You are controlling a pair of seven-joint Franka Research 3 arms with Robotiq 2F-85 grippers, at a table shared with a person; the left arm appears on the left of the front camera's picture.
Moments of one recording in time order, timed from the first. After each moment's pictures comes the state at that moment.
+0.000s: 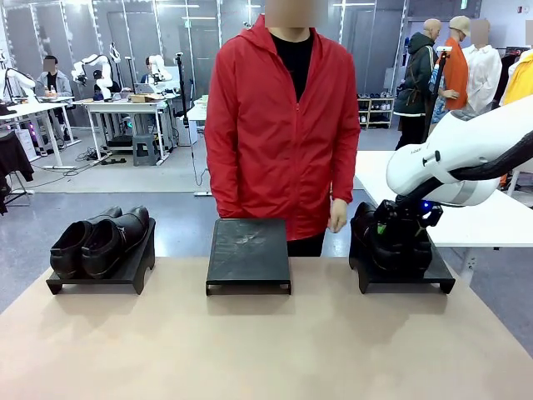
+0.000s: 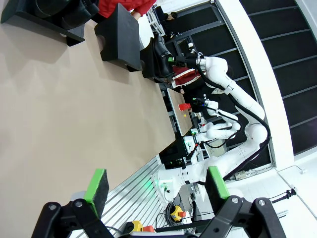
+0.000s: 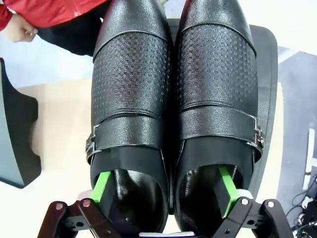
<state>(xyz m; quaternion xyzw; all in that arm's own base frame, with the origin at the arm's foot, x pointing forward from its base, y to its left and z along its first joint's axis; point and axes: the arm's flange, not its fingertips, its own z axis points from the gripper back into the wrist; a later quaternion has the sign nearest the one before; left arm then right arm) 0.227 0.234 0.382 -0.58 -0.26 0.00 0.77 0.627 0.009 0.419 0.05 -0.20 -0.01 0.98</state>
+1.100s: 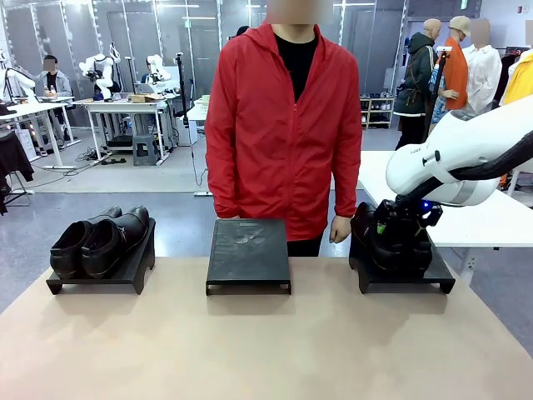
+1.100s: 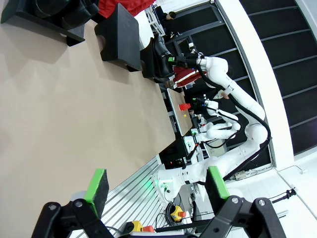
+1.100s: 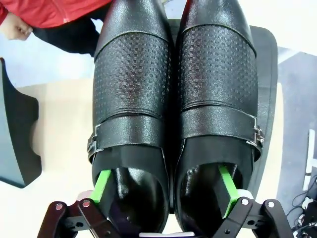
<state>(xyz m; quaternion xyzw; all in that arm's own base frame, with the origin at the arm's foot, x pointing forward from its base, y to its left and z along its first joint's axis) 0.227 0.234 0.382 -0.58 -0.26 0.00 0.77 0.624 0.010 0.425 0.05 -0.21 -0.01 0.98</state>
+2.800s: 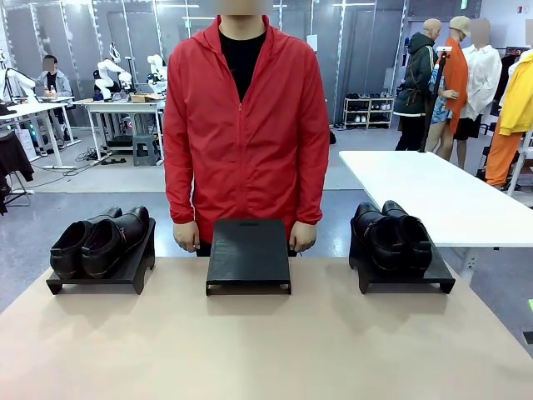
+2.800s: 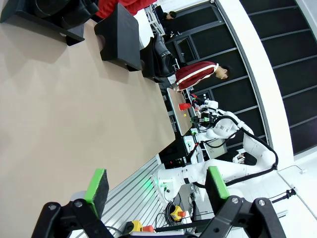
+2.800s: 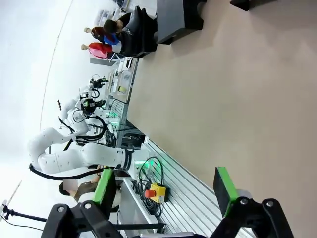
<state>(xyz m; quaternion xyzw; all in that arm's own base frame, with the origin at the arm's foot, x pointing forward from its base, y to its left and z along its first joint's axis) 0.227 0.233 0.382 -0.59 -0.26 0.00 0.77 0.269 -0.175 0.372 0.56 -0.17 0.02 0.81</state>
